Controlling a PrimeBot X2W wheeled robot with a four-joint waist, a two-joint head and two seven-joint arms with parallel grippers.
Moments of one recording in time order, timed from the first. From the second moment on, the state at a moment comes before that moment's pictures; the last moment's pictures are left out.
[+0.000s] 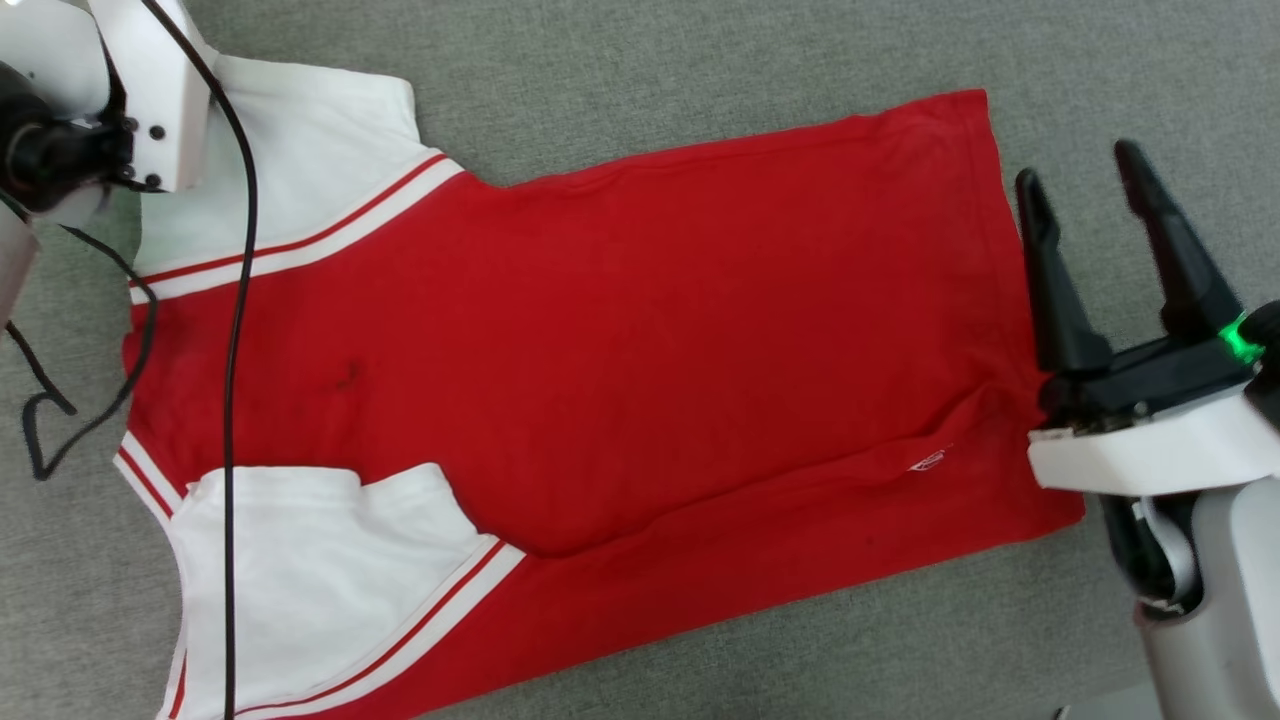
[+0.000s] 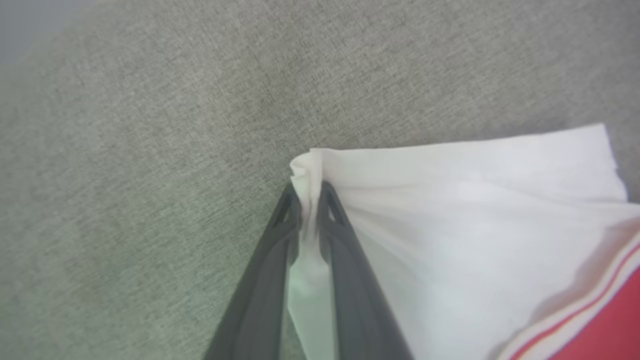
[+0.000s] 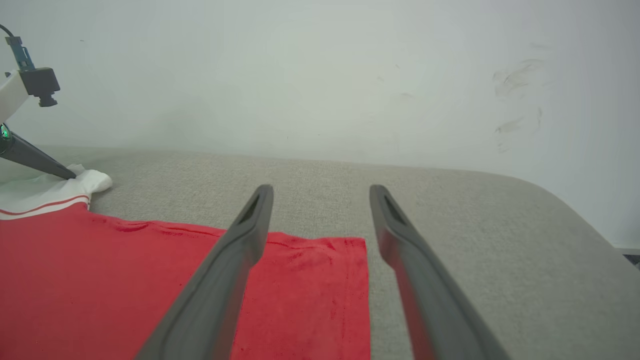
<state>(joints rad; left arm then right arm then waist) -1.34 0.69 -0.95 0.70 -0.96 -0.11 0.79 -0.35 -0.19 0.10 -0.05 0.26 0.13 -0.23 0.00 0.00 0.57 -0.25</state>
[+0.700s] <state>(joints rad) -1.26 0.63 -1.03 0.48 -0.92 -0.13 0.50 -0.71 -0.65 0.31 0.16 0.58 0.13 0.61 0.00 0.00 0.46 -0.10</state>
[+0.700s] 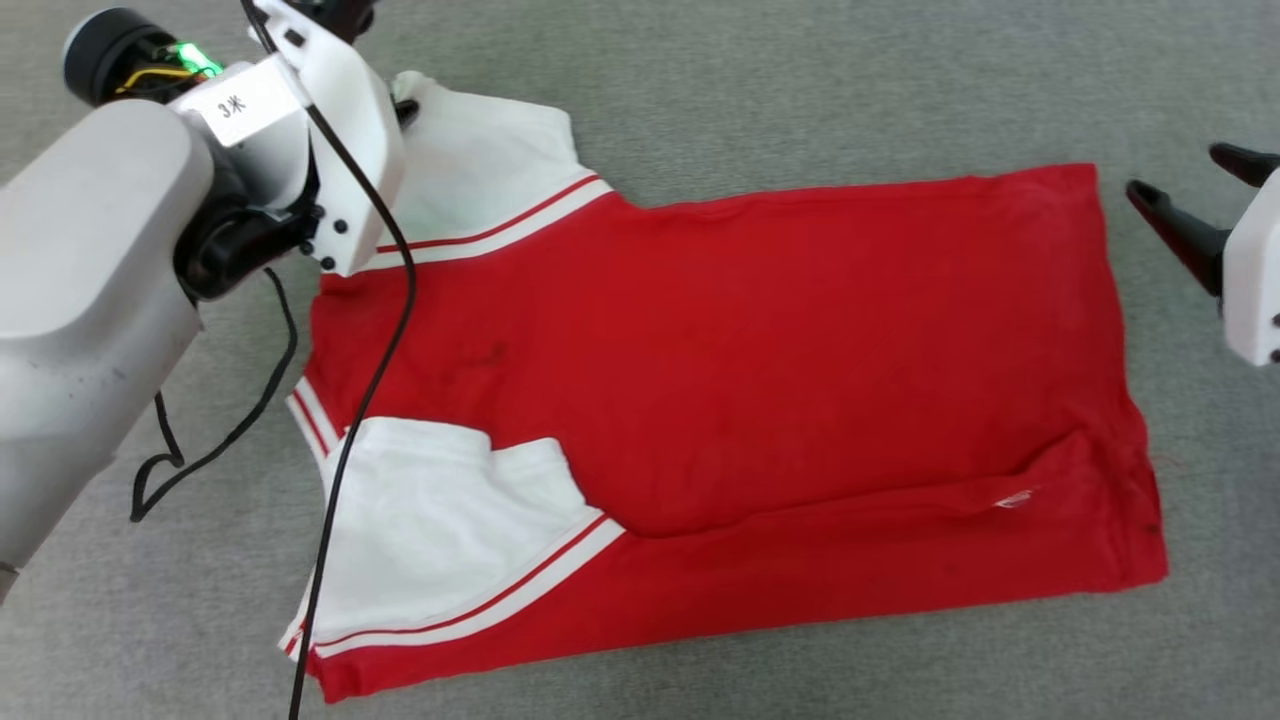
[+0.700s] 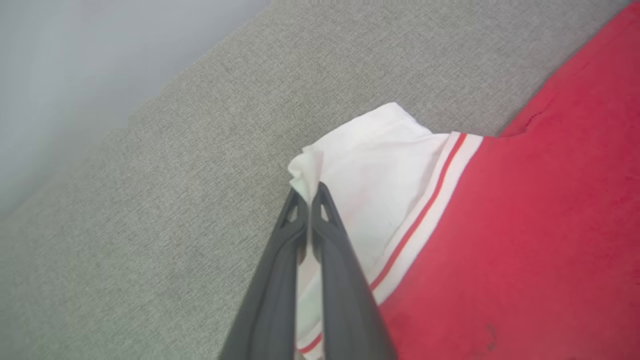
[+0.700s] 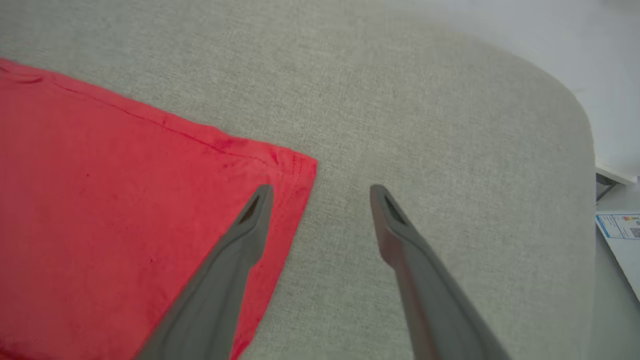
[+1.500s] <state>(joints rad) -1.27 0.62 -1.06 0.37 -0.90 -0.13 0.41 -0.89 -0.67 0.56 0.51 0.67 0.12 0.68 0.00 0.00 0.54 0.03</state>
